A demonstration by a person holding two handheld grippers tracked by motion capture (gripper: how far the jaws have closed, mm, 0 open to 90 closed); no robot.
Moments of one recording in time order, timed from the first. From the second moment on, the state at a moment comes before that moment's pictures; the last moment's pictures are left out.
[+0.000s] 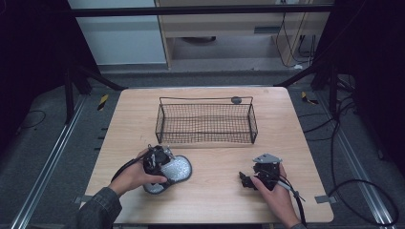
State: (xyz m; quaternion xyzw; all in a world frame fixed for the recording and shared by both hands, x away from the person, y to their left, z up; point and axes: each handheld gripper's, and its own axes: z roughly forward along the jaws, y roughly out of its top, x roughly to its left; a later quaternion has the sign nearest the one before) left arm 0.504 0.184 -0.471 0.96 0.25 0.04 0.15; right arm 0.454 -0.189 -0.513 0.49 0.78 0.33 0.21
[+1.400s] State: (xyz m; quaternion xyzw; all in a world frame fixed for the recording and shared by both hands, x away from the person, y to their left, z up) left arm 0.510 0.186 -0.479 0.95 0.26 0.05 0.15; right arm 0.453 -0.187 -0.513 0.49 0.78 0.33 0.21
